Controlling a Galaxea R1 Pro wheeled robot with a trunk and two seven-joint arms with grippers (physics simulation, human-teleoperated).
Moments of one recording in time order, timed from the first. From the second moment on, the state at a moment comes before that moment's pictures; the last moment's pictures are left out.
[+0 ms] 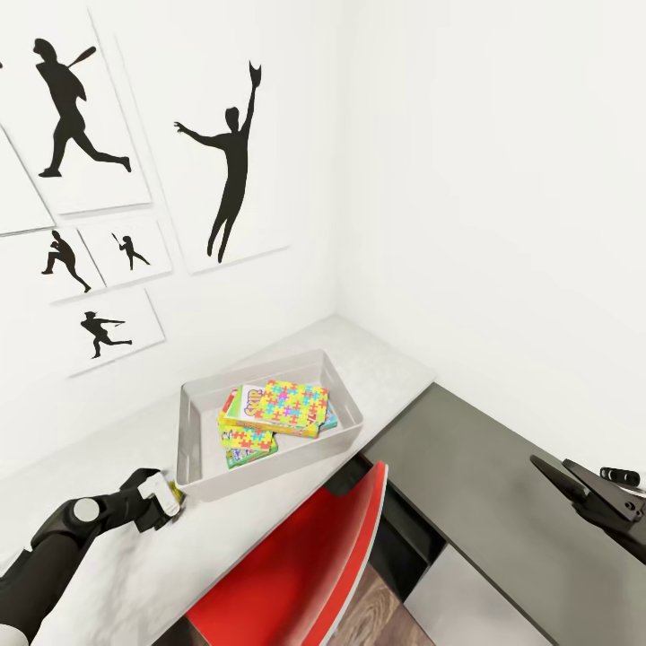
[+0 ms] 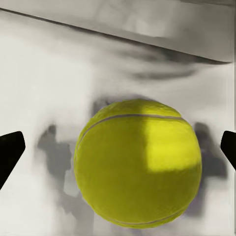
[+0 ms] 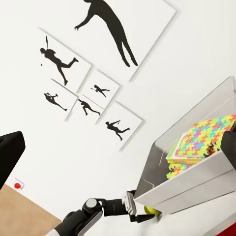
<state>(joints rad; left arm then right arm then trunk) -0.44 0.32 0.07 -1.00 -0.65 0.09 -0.70 -0.14 -0.22 -0.70 -1.56 -0.63 0.99 1.37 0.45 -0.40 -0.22</state>
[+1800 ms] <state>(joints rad) -0.44 0.33 0.07 -0.96 -0.65 0.09 -0.70 -0.14 -0.22 -0.70 -1.56 -0.63 0.99 1.37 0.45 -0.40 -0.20</state>
